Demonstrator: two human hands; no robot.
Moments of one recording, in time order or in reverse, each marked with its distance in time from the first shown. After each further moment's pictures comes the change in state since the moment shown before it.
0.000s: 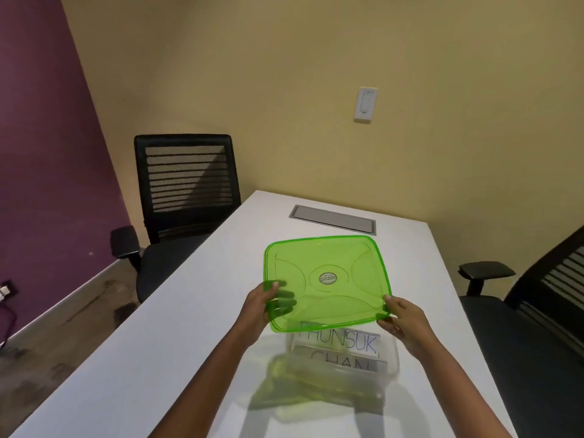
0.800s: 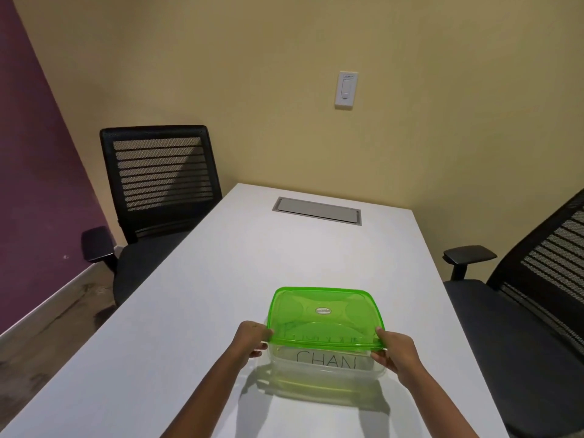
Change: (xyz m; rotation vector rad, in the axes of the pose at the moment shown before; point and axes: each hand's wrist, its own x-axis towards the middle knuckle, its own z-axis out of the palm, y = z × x) left_hand 0.020 -0.055 -0.005 0.549 0.175 -0.372; right_hand 0.021 0.065 -0.030 -0.004 0.159 0.151
